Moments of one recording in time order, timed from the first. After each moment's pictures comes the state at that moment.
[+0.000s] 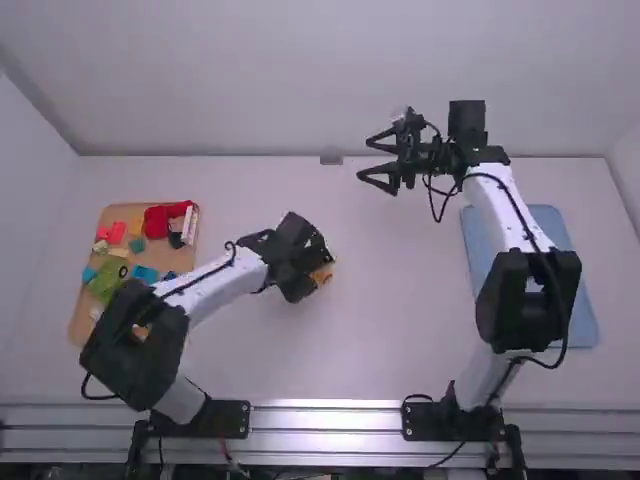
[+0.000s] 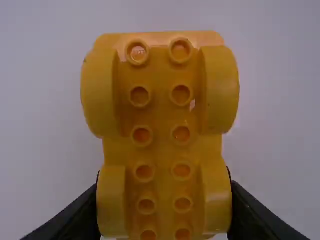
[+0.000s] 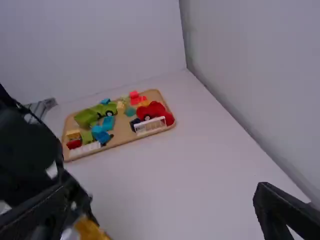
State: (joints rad) left arm -0.53 1.66 0.99 -0.59 0.08 0.46; right arm 0.05 1.90 1.64 -0.52 -1.29 -0.58
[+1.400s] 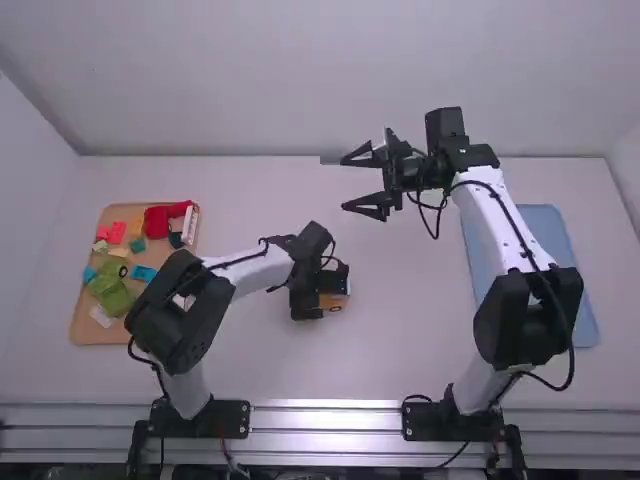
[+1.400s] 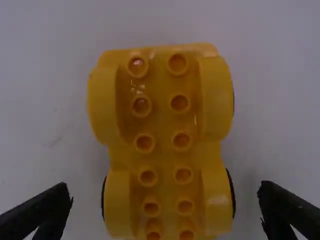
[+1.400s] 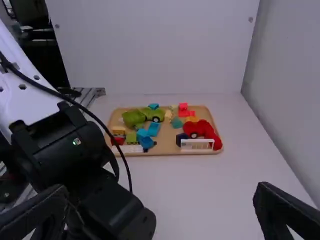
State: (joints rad) left arm -0.56 1.84 1.04 -0.58 0.16 0.89; right arm 0.16 1.81 1.64 -0.85 -1.39 -1.02
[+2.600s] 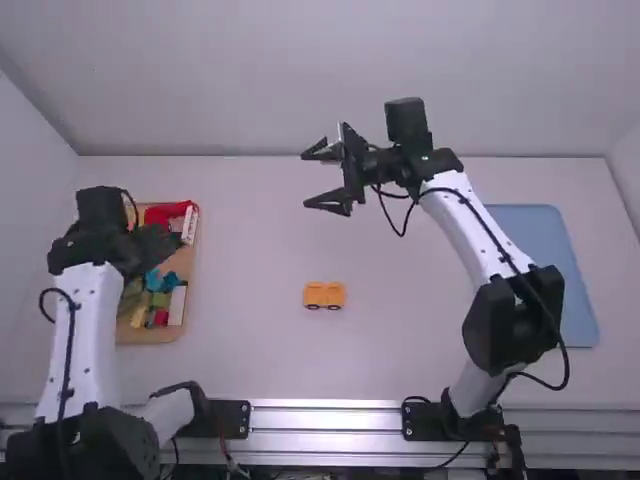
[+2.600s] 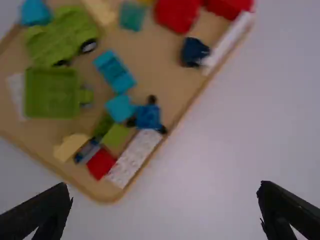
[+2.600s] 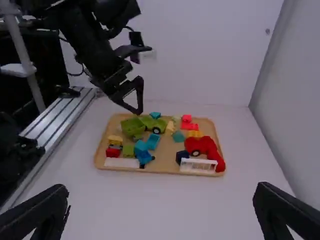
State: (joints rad) left arm 0.38 1.19 1.12 -1.03 -0.10 -0.45; right arm 0.33 1.81 1.64 -0.50 -1.29 -0.72
